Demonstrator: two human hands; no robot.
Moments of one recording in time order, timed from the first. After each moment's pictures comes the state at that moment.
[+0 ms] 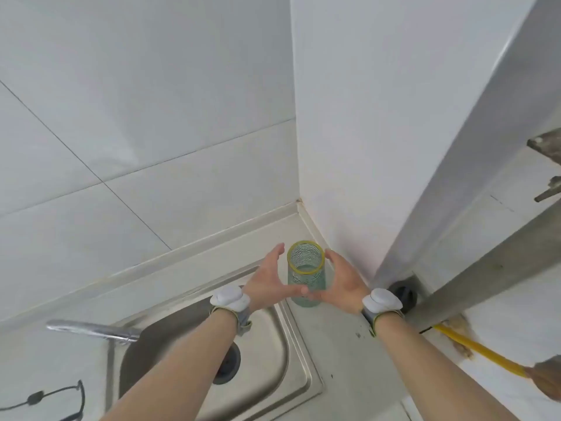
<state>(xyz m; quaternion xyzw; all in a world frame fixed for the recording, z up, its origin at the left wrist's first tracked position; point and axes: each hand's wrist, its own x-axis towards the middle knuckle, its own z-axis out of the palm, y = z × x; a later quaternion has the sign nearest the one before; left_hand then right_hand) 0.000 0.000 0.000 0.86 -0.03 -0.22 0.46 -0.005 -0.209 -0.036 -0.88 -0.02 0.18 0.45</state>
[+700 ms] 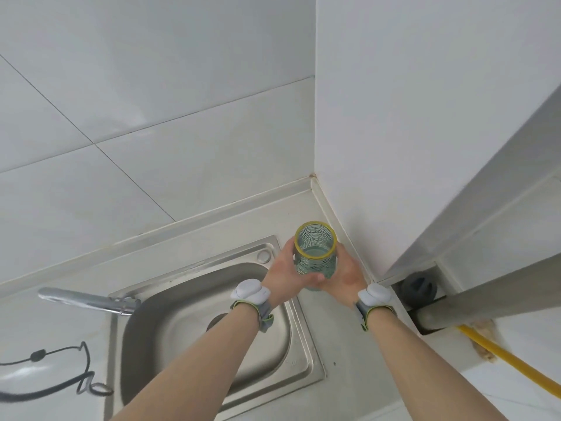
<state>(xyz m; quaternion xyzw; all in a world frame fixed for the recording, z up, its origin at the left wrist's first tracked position) -0.005 -0.027 -0.050 0.81 0.05 -0.18 0.55 -0.003 -0.193 -0.080 -0.84 0.00 0.13 0.52</state>
